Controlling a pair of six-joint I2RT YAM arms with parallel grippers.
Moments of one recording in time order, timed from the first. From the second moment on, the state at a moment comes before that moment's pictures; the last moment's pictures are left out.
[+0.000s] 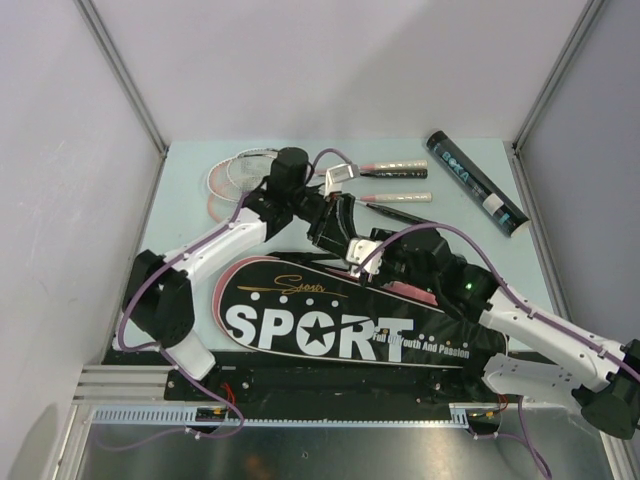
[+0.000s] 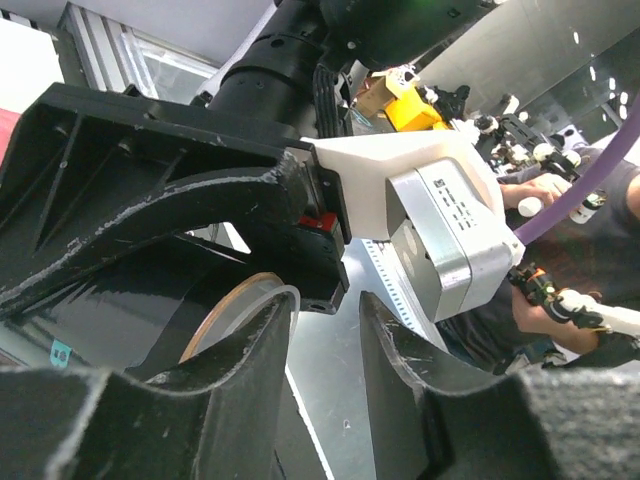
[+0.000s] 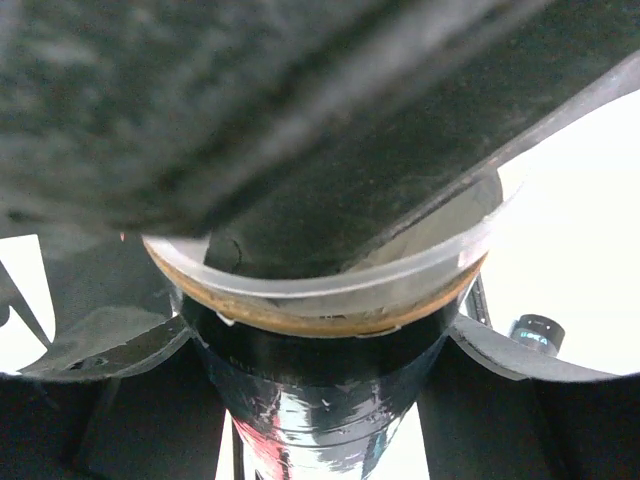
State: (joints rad) left arm -0.62 1.66 1.32 0.07 1.56 -0.49; right arm 0.90 0.99 0.89 -0.30 0.00 -0.72
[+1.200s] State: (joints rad) left arm -0.69 1.48 1.30 0.00 1.22 -0.45; right arm 0.88 0.95 0.88 -0.22 -0.02 -0.70
